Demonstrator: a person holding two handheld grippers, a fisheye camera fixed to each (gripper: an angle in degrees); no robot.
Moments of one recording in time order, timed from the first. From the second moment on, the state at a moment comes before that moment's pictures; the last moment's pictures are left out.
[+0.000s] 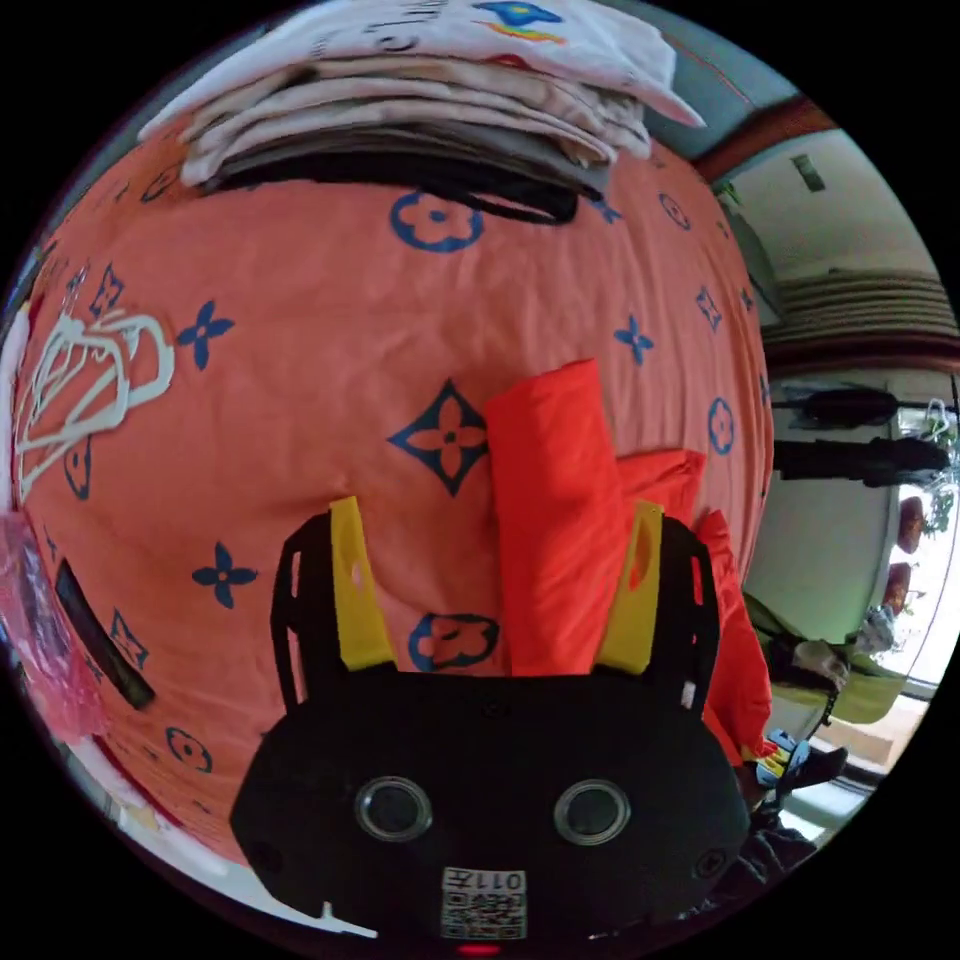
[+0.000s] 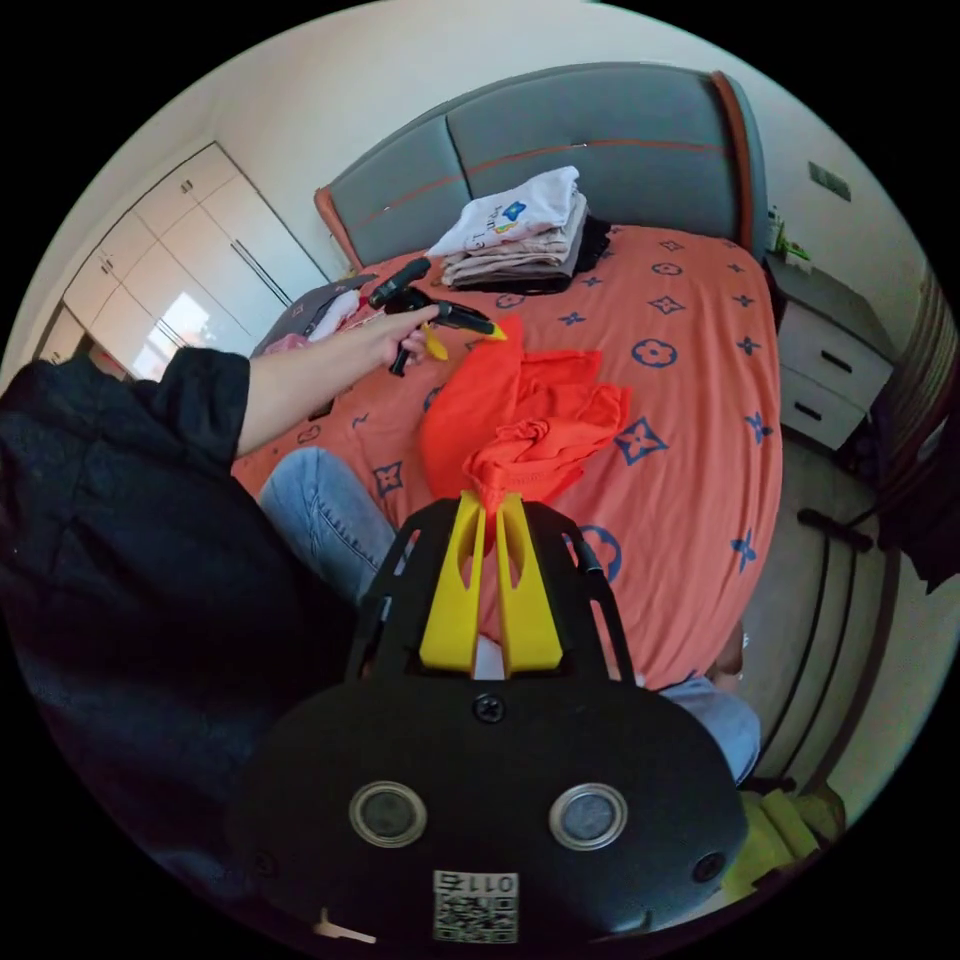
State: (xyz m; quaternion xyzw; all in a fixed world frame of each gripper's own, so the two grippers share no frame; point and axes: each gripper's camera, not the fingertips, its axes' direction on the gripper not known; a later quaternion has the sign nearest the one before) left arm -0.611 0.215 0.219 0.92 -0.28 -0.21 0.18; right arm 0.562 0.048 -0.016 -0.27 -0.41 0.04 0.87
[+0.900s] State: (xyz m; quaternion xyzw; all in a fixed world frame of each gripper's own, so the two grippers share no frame) left arm -0.532 0.232 0.519 0.95 -0.30 0.09 -0.06; right arm 0.689 -0.155 0.023 -0.13 -0.34 -0.03 0.93
